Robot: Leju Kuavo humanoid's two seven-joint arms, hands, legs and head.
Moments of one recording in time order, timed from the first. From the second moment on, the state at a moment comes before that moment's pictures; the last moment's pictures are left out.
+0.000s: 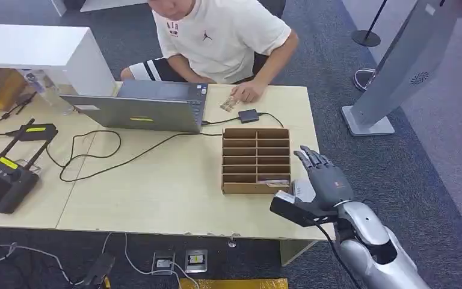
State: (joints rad) left arm -0.16 0.29 -0.88 -0.39 0.38 0.29 -0.16; right arm -0.28 -0.40 0.62 -1.52 0.97 0.12 0.11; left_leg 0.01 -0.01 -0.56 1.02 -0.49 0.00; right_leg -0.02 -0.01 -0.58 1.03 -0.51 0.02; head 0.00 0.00
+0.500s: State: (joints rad) left arm -0.17 0.29 -0.88 -0.39 0.38 0.29 -0.16; right arm -0.28 -0.37 0.63 -1.44 0.95 -0.03 0.01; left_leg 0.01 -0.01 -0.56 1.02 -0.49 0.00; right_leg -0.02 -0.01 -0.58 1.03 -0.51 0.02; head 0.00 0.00
